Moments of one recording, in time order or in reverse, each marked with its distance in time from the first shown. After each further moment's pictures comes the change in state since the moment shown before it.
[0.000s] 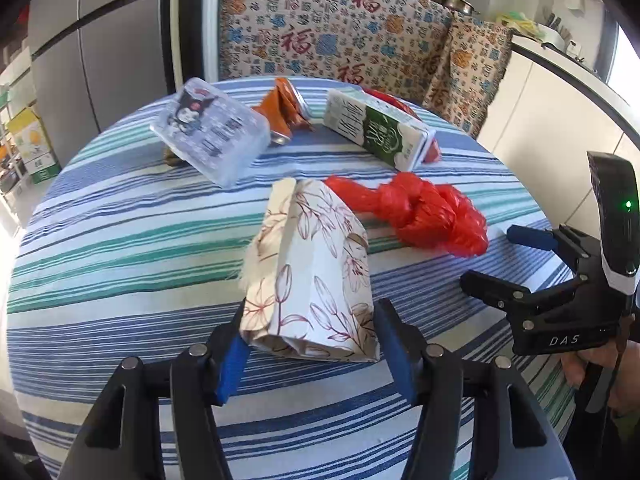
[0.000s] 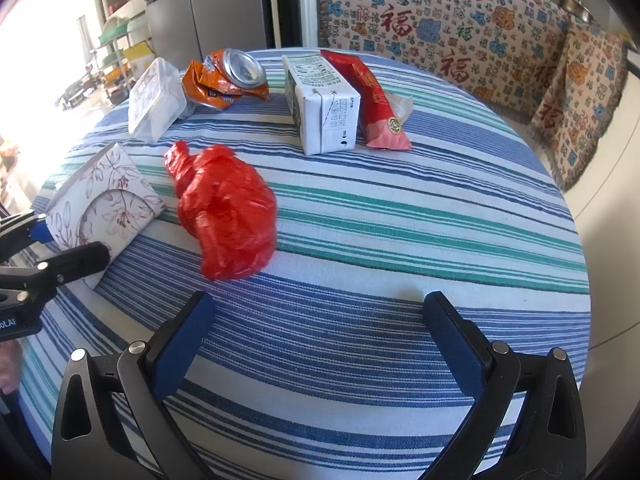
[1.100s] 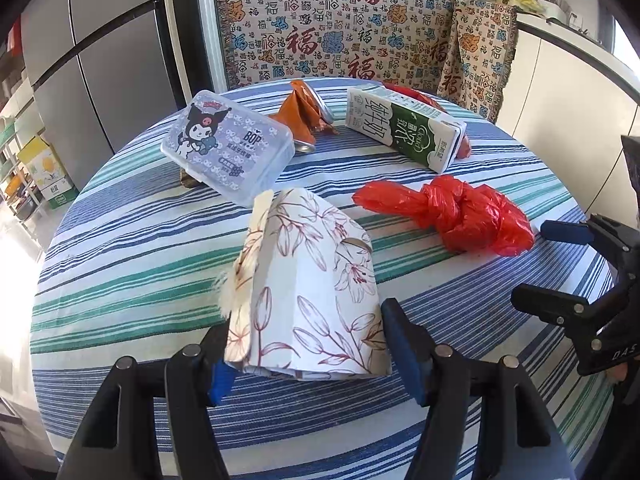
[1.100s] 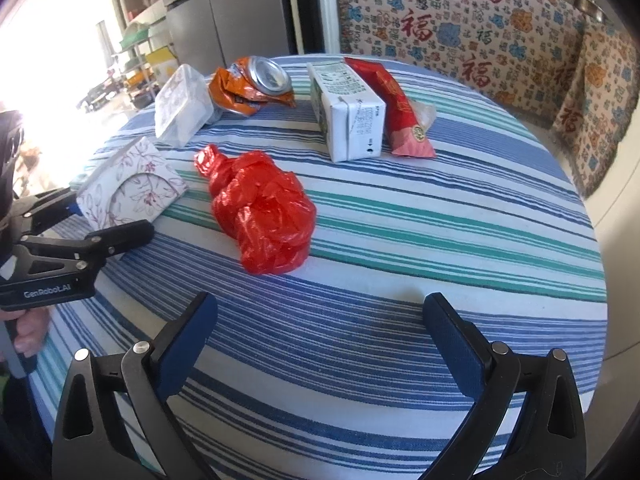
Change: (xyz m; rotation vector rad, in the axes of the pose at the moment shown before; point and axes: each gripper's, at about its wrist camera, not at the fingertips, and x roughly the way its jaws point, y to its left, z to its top) left arm 0.014 0.009 0.011 0.073 0.012 0.103; right arm -0.002 0.001 0.006 -0.044 -0.020 0.109
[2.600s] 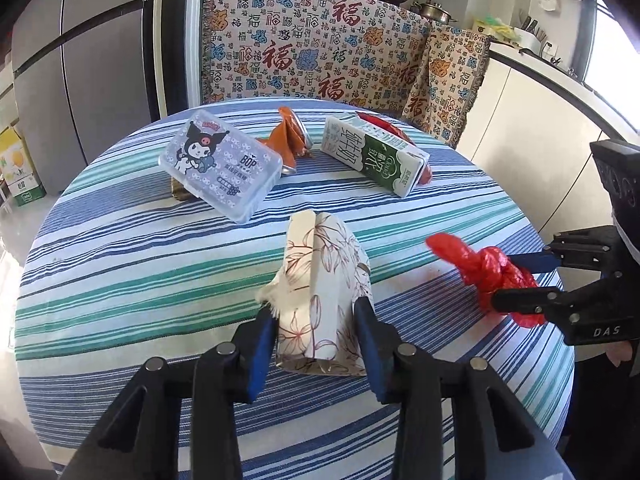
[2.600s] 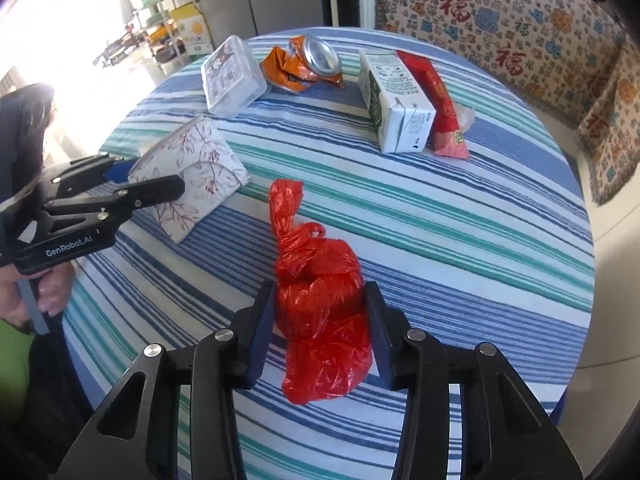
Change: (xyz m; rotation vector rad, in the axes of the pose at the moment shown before) left arm -0.027 0.016 0.004 -0.028 -0.053 -0.178; right arm -0.032 0.022 0.013 -0.033 0.145 0.048
